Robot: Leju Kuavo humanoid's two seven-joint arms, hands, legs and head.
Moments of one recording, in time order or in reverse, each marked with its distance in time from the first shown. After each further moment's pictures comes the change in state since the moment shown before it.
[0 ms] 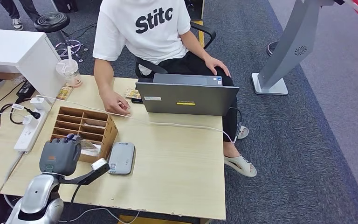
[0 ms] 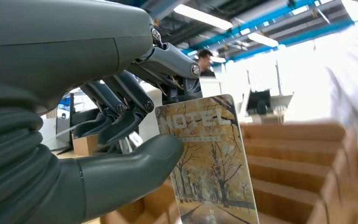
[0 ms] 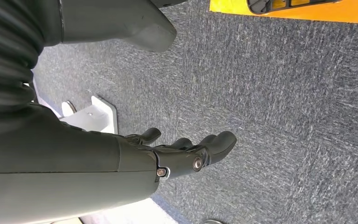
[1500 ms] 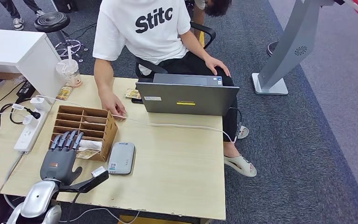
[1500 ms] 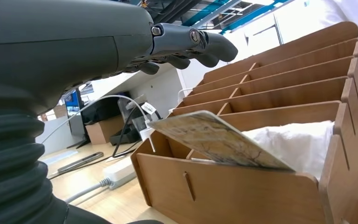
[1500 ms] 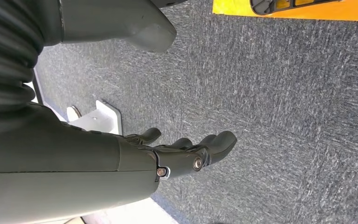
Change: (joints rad) left arm 0.042 0.029 -0.022 0.001 -0.042 -0.140 0.048; right arm 0.000 0.000 -0.021 0.000 -0.002 0.001 0.008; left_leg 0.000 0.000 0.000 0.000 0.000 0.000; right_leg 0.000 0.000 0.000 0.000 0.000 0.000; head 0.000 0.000
